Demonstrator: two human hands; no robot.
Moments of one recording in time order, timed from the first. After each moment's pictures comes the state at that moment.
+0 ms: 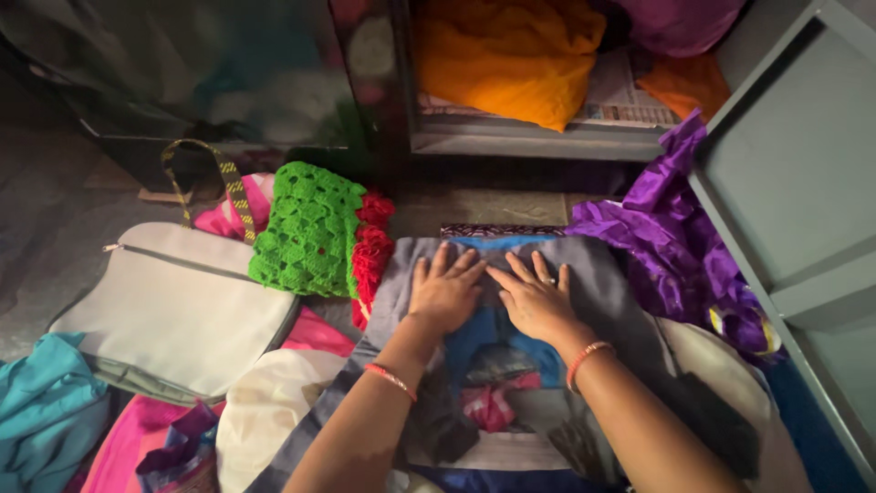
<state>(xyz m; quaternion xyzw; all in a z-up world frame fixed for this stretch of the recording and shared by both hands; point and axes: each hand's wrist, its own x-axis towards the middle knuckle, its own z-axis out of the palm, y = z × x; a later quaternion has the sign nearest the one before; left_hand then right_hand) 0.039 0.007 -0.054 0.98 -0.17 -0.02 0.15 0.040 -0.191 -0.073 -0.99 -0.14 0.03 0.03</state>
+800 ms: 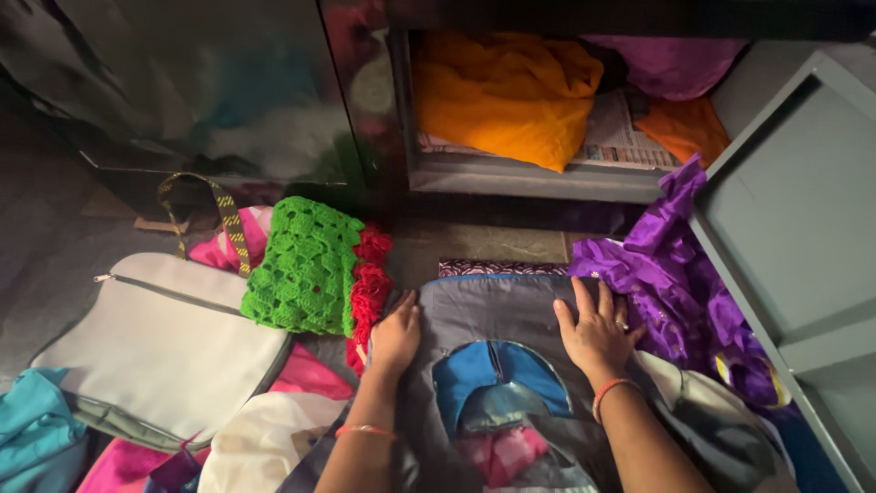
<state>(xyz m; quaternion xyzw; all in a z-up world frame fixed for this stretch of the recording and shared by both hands) 0.059 0.074 -0.140 0.91 0.06 0.07 0.40 0.066 -0.260 -0.100 -0.98 0.14 -0.04 0.12</state>
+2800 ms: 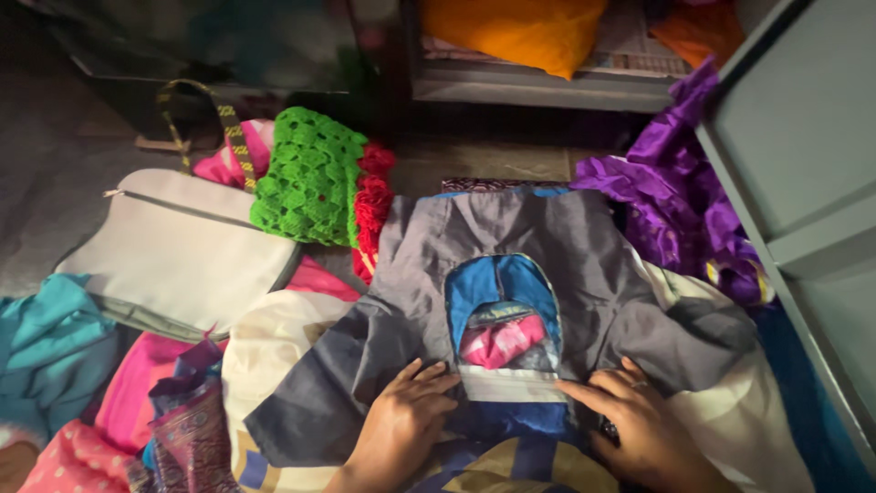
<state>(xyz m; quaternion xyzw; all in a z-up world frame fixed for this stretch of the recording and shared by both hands) -0.207 0.060 -0.042 0.88 -0.28 0.07 0.39 -0.178 -0.284 0.008 -0.94 -0.24 0.16 0.19</state>
